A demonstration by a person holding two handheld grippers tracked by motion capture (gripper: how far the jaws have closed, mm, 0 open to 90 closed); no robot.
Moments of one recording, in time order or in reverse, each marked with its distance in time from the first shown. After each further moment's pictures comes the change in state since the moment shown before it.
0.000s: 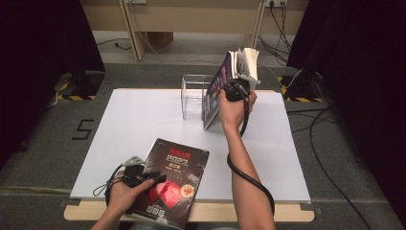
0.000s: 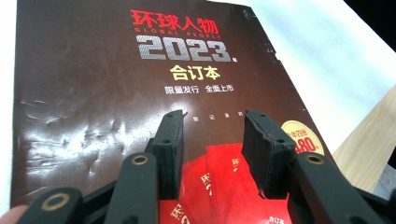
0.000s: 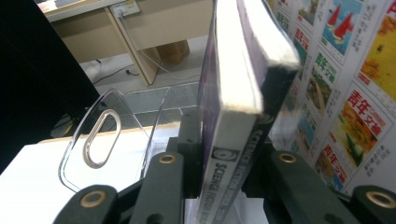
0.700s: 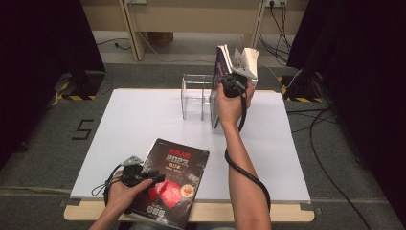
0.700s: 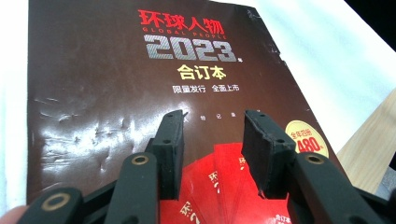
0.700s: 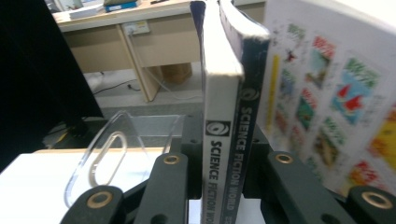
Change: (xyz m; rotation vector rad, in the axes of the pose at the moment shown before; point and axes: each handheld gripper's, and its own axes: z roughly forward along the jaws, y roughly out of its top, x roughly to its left) left arm 0.005 0.000 -0.002 -0.007 0.003 -0.007; right arm 0.012 0.013 -0.003 -0.097 0.010 -0.103
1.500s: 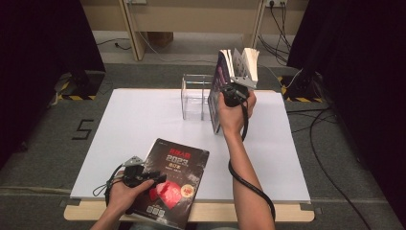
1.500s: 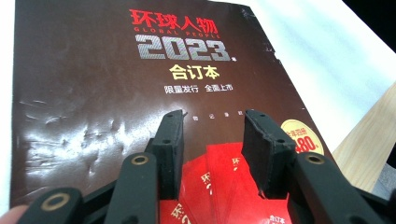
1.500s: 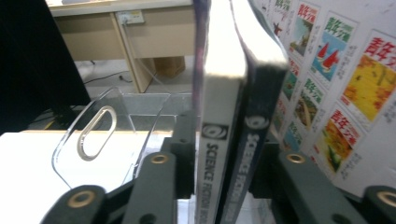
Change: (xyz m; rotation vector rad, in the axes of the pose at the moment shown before) left arm -0.004 0.000 0.002 0.005 -0.008 0.011; right arm -0.003 -0.022 -0.013 0.012 -0.026 -0.060
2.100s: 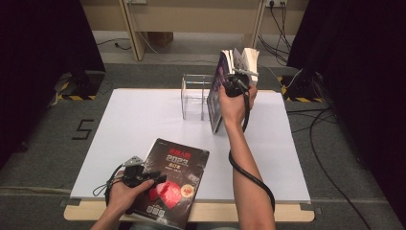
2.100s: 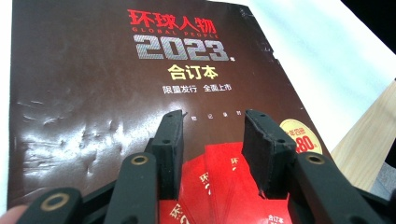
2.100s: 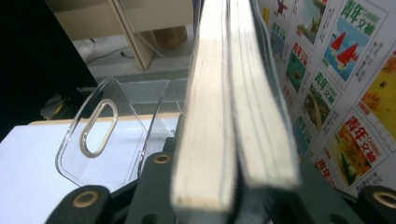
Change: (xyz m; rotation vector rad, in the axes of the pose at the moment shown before) left arm 0.000 0.000 0.000 -0.002 -0.005 0.002; right arm -0.004 0.022 0.014 0.150 0.013 0.087
